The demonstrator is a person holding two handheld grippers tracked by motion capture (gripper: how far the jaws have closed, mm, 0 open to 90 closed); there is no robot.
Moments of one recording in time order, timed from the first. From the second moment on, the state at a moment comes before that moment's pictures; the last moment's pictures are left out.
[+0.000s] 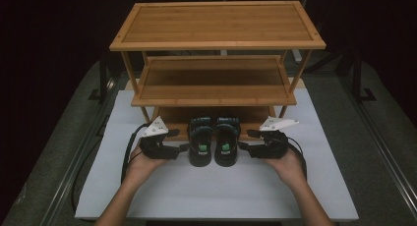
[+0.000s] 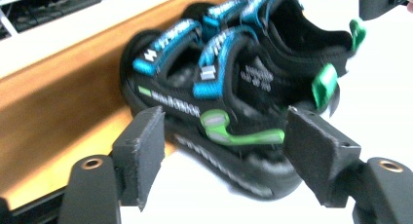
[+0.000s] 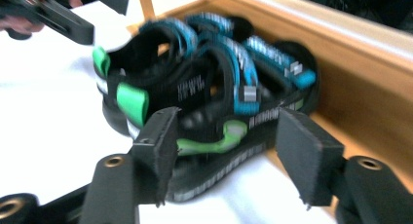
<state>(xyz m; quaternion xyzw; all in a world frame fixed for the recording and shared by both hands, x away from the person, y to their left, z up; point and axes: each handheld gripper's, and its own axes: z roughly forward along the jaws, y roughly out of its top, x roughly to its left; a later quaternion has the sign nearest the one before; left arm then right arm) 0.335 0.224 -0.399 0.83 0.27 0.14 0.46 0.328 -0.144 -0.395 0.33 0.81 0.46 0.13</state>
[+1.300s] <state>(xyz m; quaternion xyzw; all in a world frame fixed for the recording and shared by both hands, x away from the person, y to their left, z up) 0.318 0.185 -0.450 0.88 0.26 0.14 0.37 0.312 -0.099 -0.447 0.33 0.86 0.37 0.12</state>
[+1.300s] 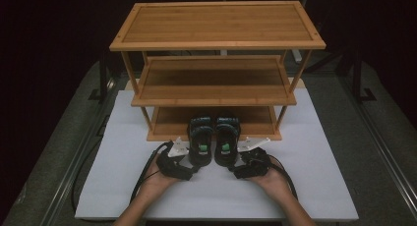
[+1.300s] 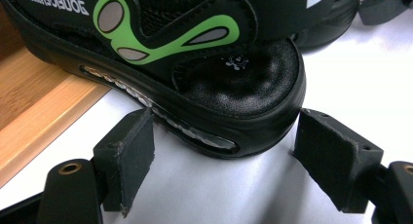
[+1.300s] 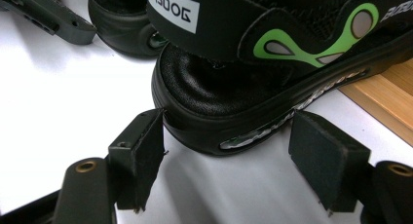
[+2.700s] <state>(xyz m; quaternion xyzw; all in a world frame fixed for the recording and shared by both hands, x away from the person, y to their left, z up) 0.372 0.189 -0.433 0.83 0.30 0.15 0.44 0.363 -0.106 -0.431 0.34 0.83 0.42 0.14</state>
